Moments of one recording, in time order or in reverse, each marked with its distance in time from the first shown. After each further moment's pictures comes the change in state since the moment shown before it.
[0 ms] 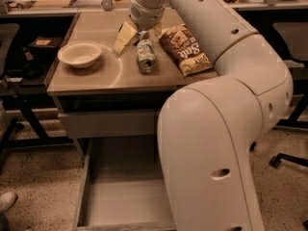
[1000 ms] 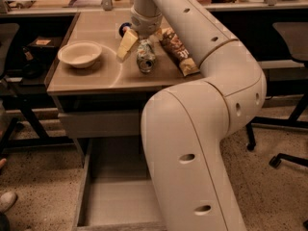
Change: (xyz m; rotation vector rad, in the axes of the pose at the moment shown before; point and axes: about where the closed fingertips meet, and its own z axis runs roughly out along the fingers) arm 0.000 -0.032 0.039 0.042 0.057 0.033
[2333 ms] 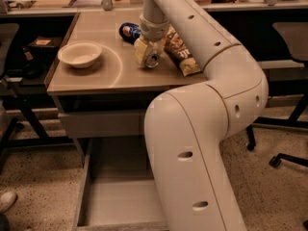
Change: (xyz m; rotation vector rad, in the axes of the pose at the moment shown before) arm 0.020 -0.029 0.021 0.023 0.036 0.038
